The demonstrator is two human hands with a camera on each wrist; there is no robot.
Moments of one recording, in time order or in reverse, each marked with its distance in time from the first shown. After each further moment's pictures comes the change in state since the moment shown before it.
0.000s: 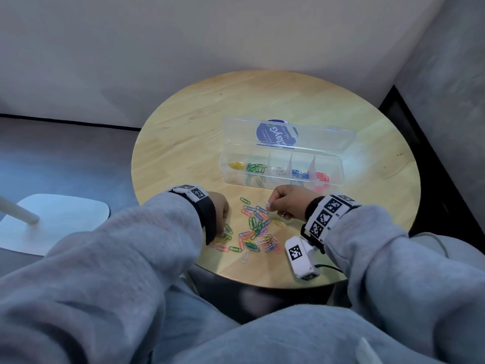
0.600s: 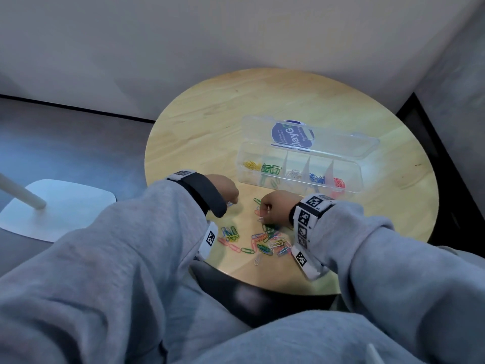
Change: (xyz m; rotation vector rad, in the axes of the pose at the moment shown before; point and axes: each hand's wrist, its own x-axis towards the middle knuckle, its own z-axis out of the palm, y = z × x) left_hand -0.004 -0.019 -0.019 -0.411 0.130 -0.086; right_hand 0.013 -0.039 0.040 -0.854 -0.111 -0.148
